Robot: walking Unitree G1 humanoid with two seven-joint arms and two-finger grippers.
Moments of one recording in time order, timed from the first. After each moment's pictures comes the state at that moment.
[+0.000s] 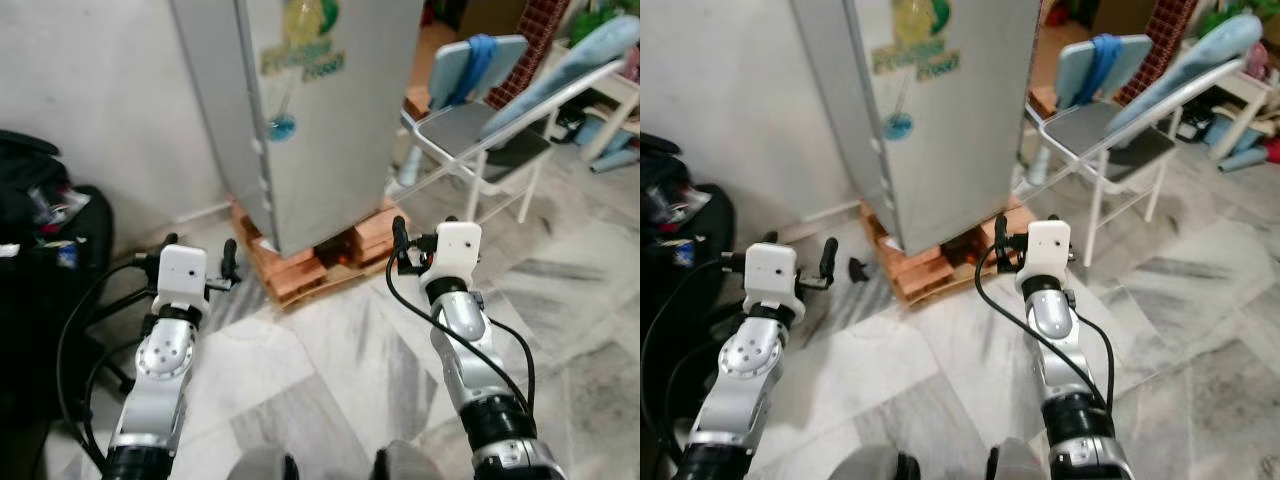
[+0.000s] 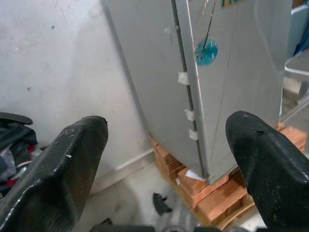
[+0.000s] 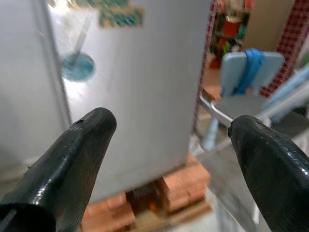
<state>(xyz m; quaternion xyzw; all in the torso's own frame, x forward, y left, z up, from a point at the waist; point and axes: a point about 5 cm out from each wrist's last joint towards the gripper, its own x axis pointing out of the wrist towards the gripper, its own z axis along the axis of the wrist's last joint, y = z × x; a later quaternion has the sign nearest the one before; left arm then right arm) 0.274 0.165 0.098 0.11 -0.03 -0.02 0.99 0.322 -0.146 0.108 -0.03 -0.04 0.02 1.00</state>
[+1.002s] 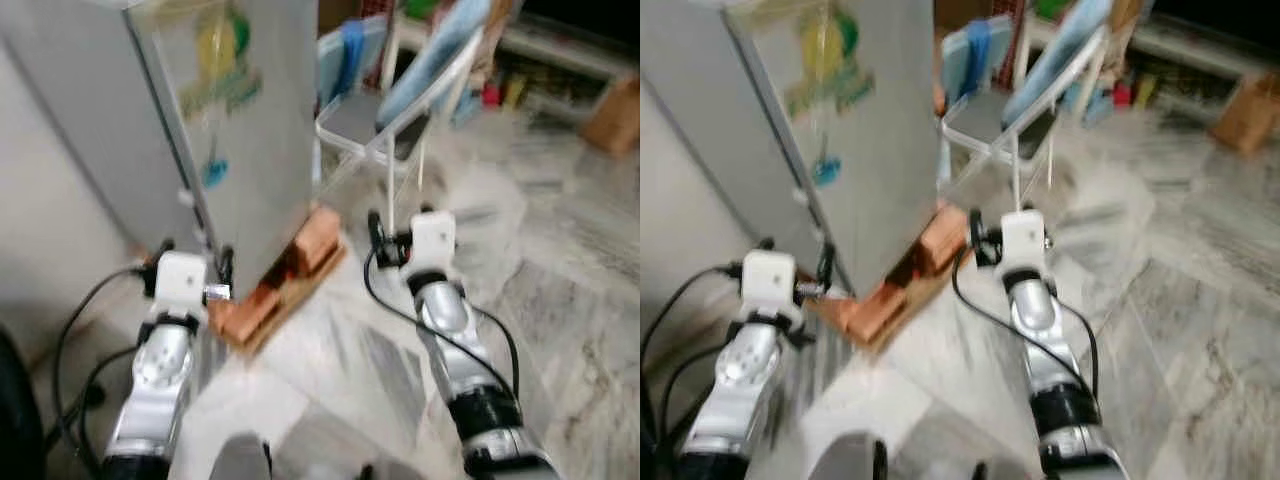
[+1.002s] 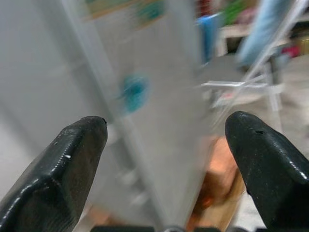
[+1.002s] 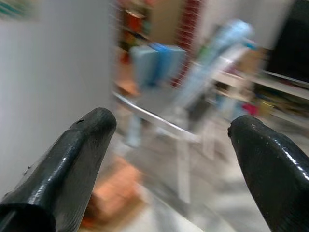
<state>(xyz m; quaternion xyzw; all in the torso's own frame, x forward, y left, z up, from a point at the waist) 0.267 0.162 0.089 0.10 -0.02 0.00 0.99 0.316 -0.141 0.103 -0.06 -0.04 0.06 1.00</state>
